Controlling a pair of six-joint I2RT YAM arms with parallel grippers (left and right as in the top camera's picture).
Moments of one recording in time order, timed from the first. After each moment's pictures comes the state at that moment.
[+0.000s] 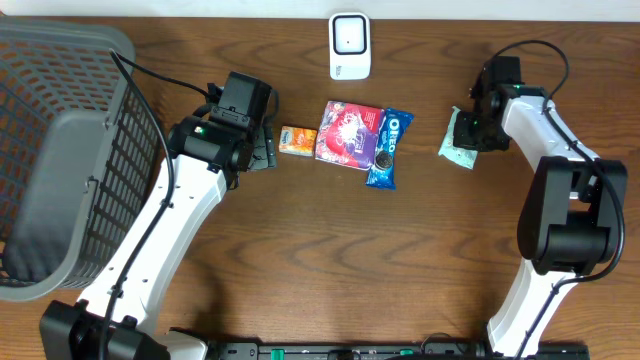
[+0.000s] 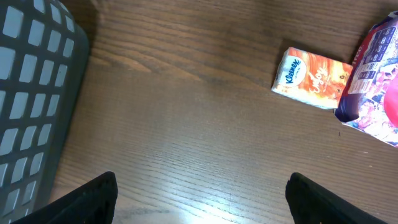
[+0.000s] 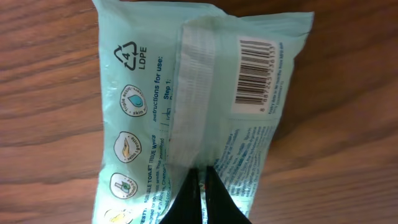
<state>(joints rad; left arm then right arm) -0.34 1.52 1.34 -1.00 -0.28 -0.44 -0.04 2.10 1.49 -0.75 0.01 0.14</state>
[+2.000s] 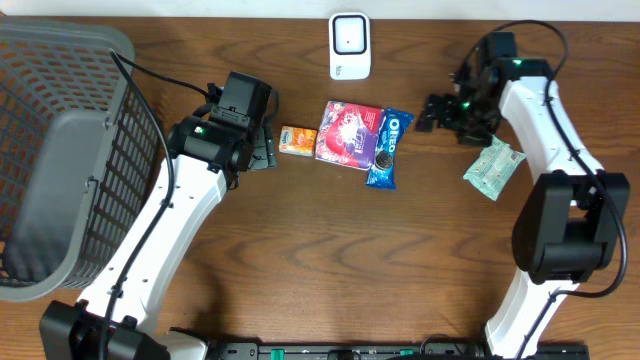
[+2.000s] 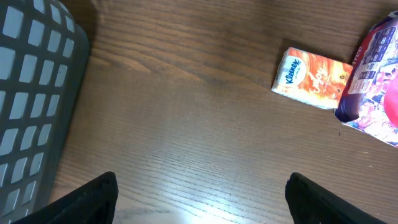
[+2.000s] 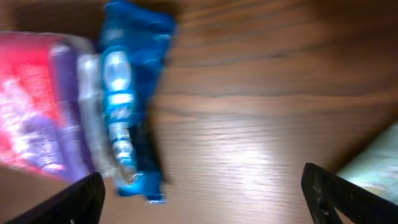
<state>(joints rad) -0.34 1.52 1.34 -1.00 -0.28 -0.44 0.03 2.04 1.68 -1.05 -0.31 0.22</state>
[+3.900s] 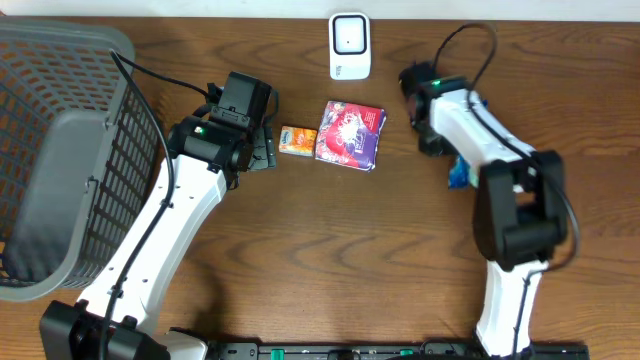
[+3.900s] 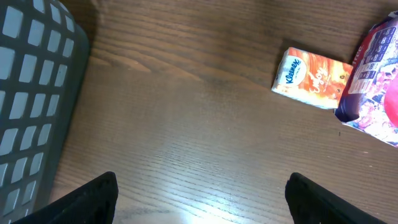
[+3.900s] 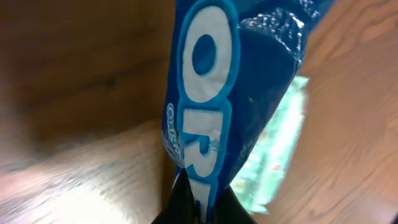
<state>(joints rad) -0.34 1.52 1.34 -1.00 -0.28 -0.44 0.26 2.17 1.61 -1.03 0.60 0.46</state>
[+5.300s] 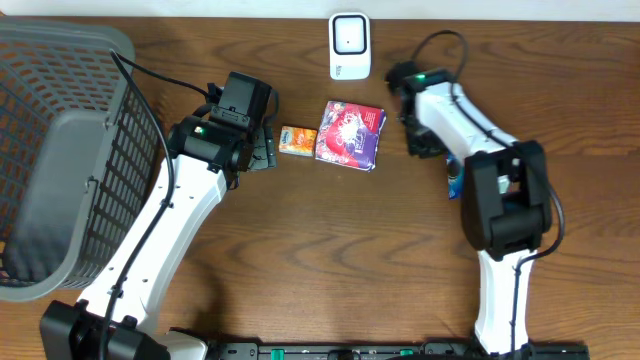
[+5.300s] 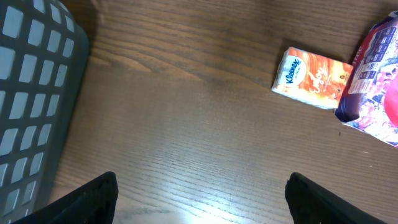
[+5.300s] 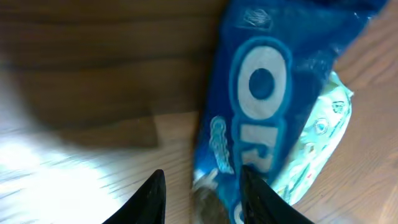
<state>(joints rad) -0.34 1.52 1.34 -1.00 -0.28 -0.44 0.28 2.25 1.73 -1.14 0.50 0.30</state>
